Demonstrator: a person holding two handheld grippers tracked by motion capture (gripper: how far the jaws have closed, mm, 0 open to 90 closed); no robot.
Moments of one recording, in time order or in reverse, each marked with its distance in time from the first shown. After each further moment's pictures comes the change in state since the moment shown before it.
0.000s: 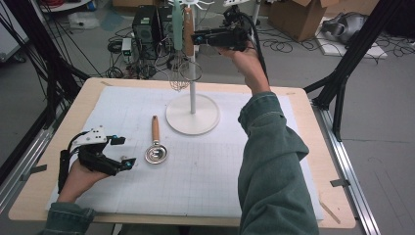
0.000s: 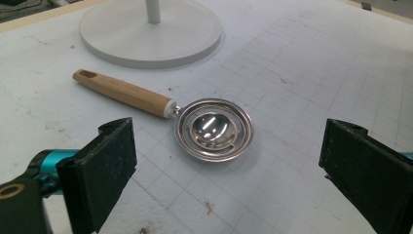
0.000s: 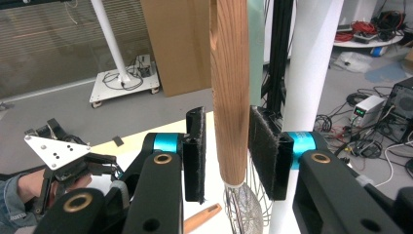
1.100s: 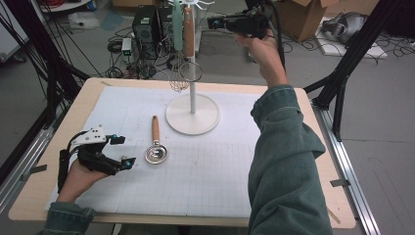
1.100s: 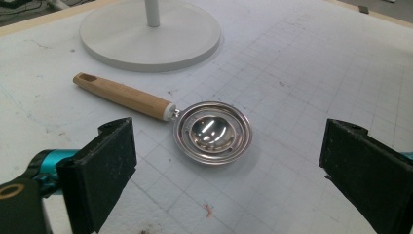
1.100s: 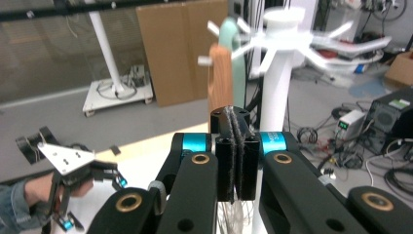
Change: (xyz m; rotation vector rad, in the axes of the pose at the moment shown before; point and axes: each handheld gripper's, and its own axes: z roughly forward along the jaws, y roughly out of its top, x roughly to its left) left arm 0.000 0.001 -0.001 -0.010 -0.008 -0.001; right arm 0.004 0.024 -0.047 -0.055 -0.032 -0.028
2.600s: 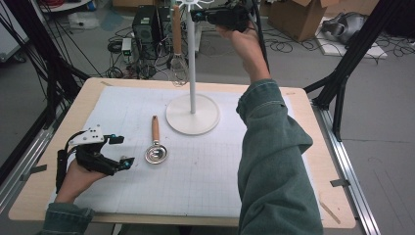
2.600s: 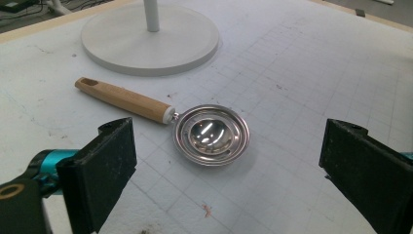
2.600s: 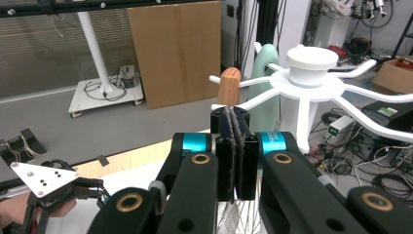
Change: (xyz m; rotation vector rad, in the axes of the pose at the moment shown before) left arm -0.001 0.002 -0.005 -0.008 0.003 0.006; right arm 0.014 0.020 0.036 0.011 -0.039 -0.036
